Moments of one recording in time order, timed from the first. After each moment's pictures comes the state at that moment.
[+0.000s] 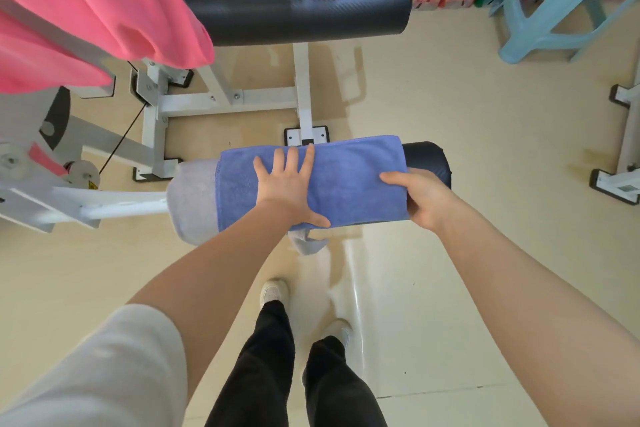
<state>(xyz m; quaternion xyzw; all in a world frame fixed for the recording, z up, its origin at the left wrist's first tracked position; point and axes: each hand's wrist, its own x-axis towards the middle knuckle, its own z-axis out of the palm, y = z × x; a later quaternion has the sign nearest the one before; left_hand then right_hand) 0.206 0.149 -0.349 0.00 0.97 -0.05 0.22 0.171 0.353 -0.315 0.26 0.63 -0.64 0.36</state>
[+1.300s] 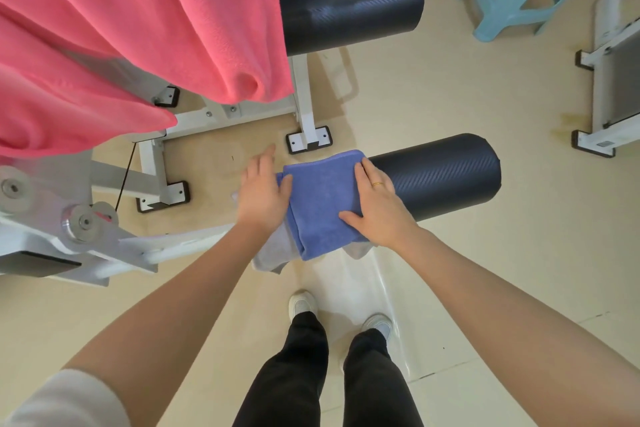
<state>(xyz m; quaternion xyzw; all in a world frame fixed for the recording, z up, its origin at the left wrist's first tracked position) 0.210 -0.002 -0.339 -0.11 0.91 0.38 0.12 0.216 0.191 -0.325 -0.06 0.94 -0.17 0.27</state>
